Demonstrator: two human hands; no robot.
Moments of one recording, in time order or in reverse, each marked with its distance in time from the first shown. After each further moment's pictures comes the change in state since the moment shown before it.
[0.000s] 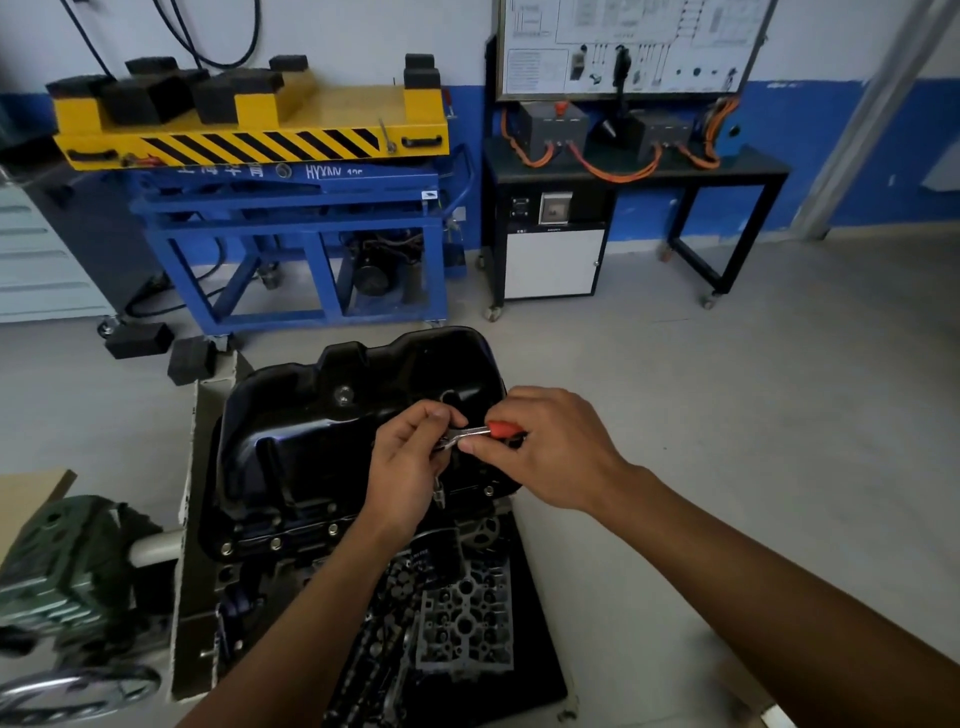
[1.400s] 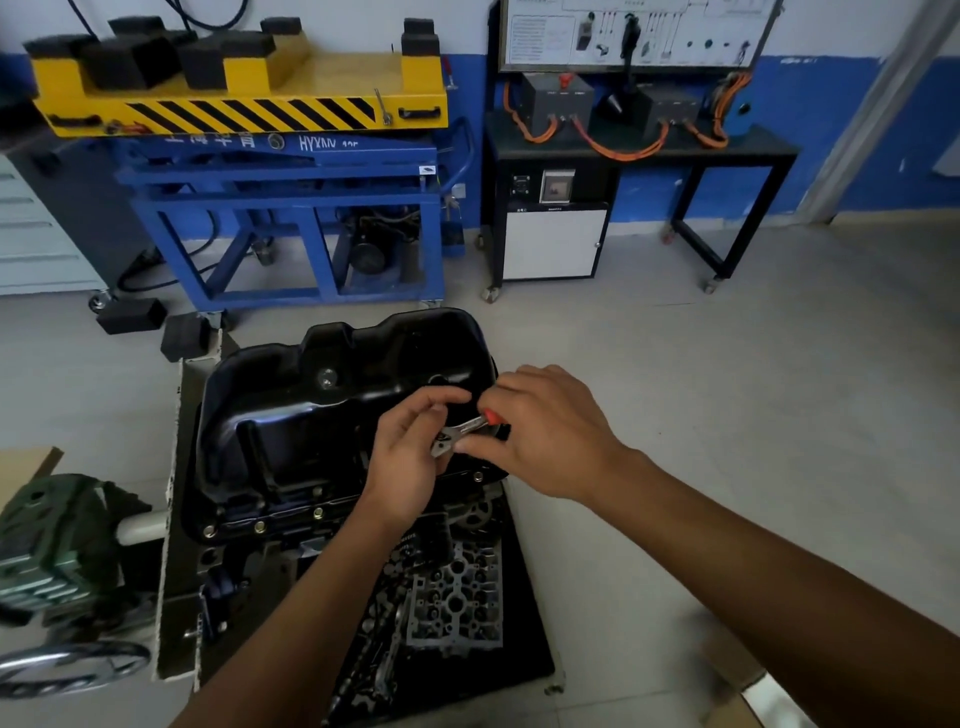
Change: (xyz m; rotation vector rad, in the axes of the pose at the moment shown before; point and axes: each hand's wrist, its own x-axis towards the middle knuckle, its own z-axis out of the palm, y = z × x) left_hand 0.000 -0.014 0.009 0.003 -0.014 -0.017; right_hand 0.003 0.007 -0.004 -0.280 -0.157 -0.074
